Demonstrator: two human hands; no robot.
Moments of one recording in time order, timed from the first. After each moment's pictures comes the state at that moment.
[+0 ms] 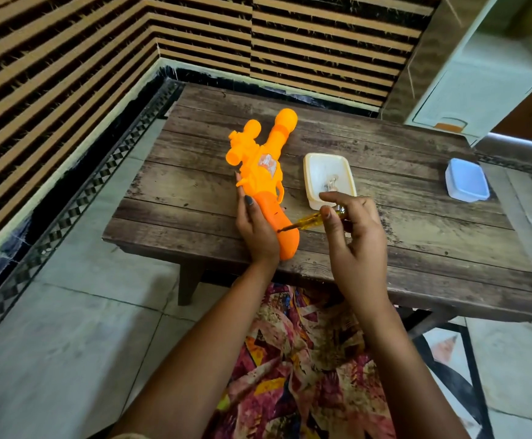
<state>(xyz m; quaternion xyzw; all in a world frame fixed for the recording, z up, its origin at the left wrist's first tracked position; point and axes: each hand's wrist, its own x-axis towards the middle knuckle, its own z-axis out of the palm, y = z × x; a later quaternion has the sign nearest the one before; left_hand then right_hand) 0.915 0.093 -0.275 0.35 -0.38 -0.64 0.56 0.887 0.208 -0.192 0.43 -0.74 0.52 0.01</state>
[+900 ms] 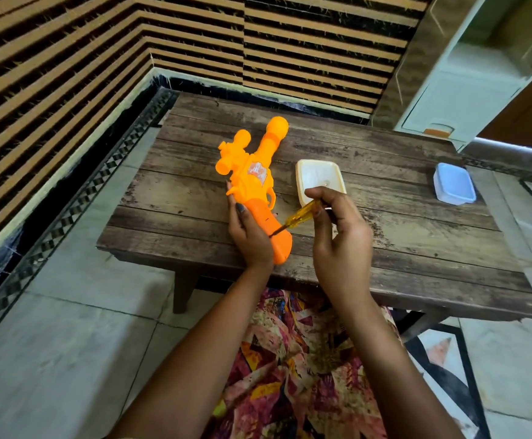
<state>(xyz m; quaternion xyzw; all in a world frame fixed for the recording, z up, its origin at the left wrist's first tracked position) 0.917 0.095 -0.267 0.42 -0.41 -0.59 0.56 0.897 0.196 -0.181 0.42 -0.73 0.53 0.06</state>
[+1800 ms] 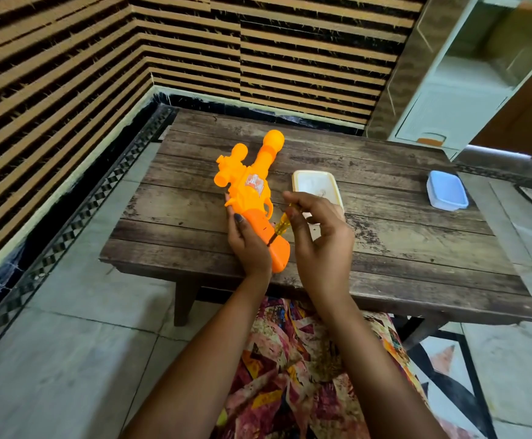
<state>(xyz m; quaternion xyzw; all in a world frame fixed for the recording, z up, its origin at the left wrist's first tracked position) 0.920 0.099 -0.260 0.42 -0.42 -0.57 0.56 0.909 0.181 -0.176 0.40 -0.70 0.59 0.05</state>
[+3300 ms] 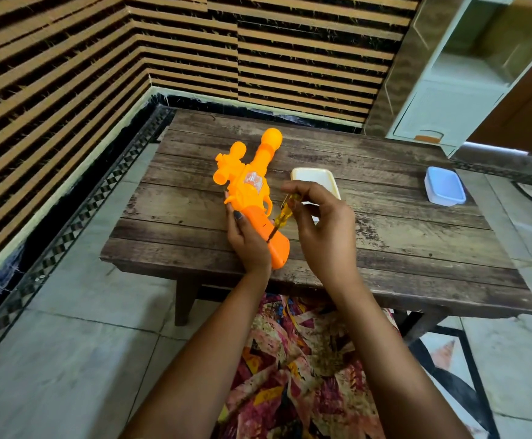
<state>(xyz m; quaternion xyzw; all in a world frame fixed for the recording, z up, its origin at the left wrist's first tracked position) 0.919 0.099 -0.263 0.42 -0.40 -0.59 0.56 0.897 0.180 -0.166 0.42 -0.71 0.56 -0.01</state>
